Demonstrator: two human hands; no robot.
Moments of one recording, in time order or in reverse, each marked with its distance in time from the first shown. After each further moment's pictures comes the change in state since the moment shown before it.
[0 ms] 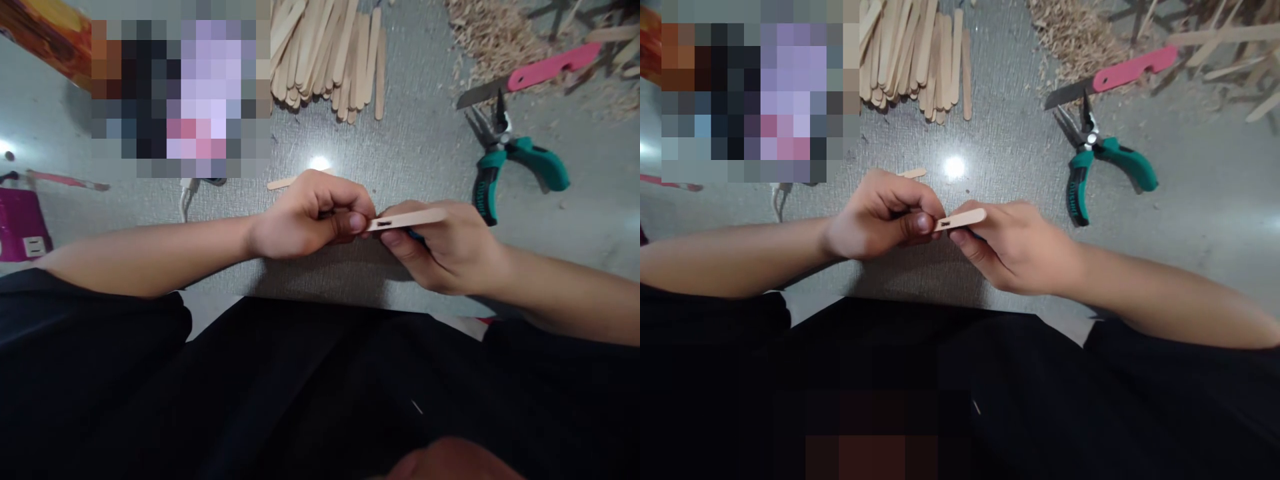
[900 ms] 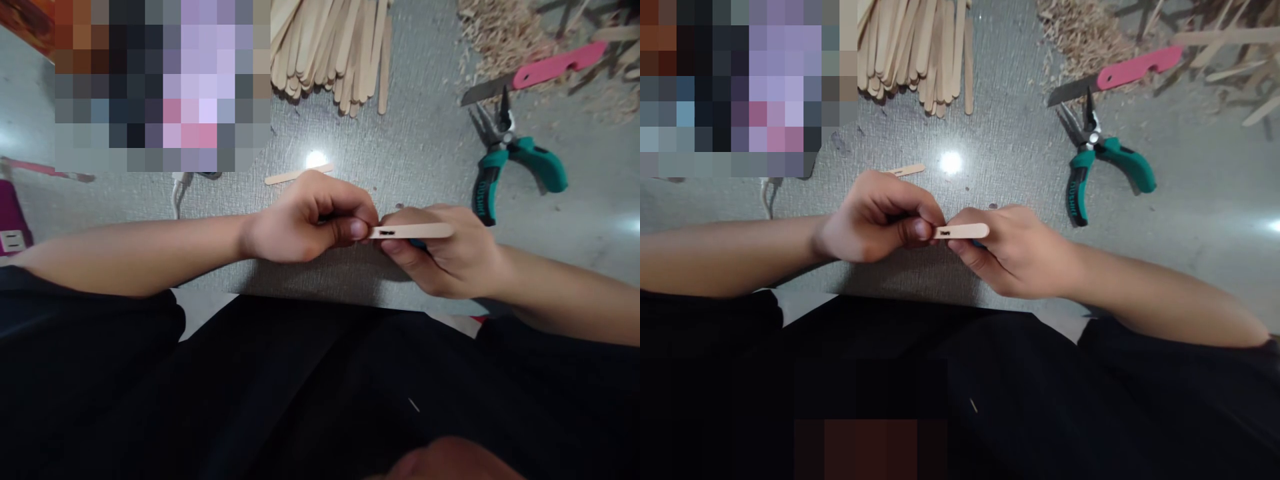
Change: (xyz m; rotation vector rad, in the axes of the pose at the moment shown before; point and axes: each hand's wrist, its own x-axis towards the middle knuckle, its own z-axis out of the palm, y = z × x) left_hand -0.004 0.003 -0.002 0.195 -0.020 0.175; right_hand -0.001 0.002 -0.004 0.073 -0.081 -0.072
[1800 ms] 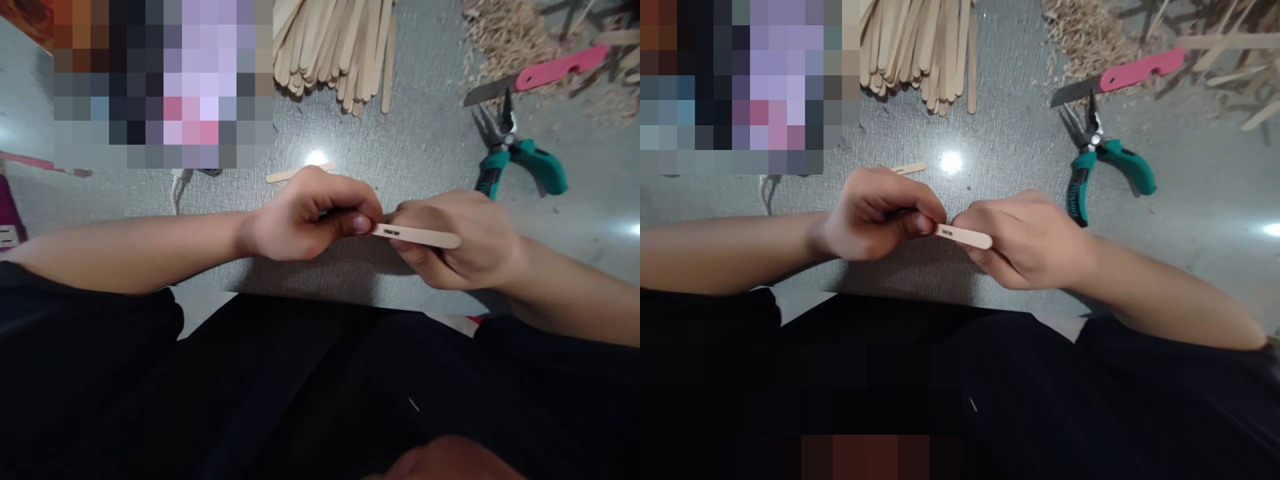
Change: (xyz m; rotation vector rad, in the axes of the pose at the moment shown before) left_hand 0.002 -0.006 0.000 0.120 0.043 -0.035; right_hand 0.000 0.009 -0.012 -0.132 -0.002 -0.084
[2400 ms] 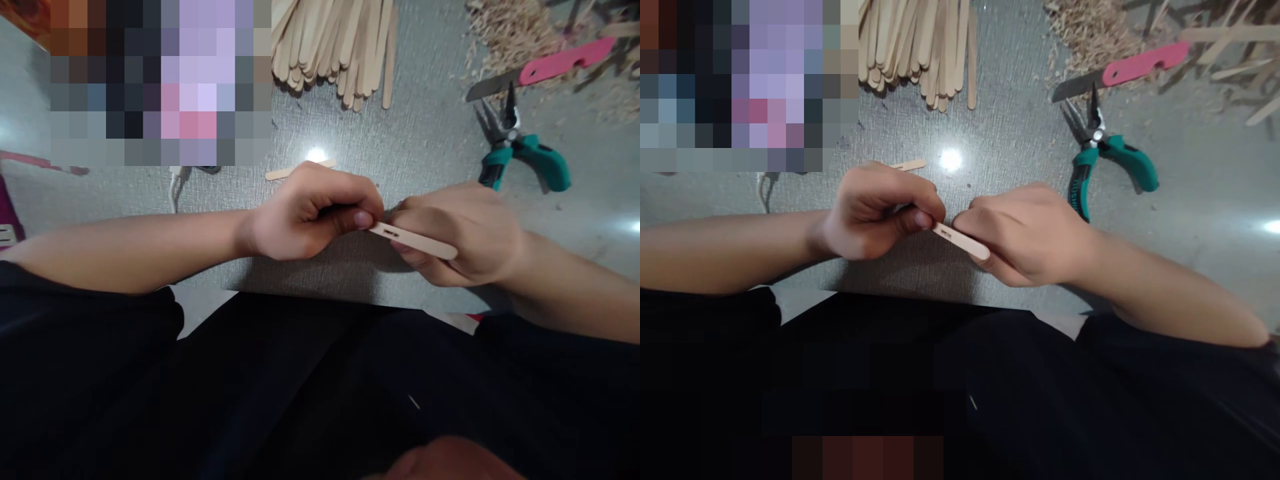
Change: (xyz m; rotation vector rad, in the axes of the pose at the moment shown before) left_hand -0.002 -0.006 0.001 0.047 0.040 -0.015; right_hand 0.001 0.006 -0.007 -0.082 -0.083 -0.070
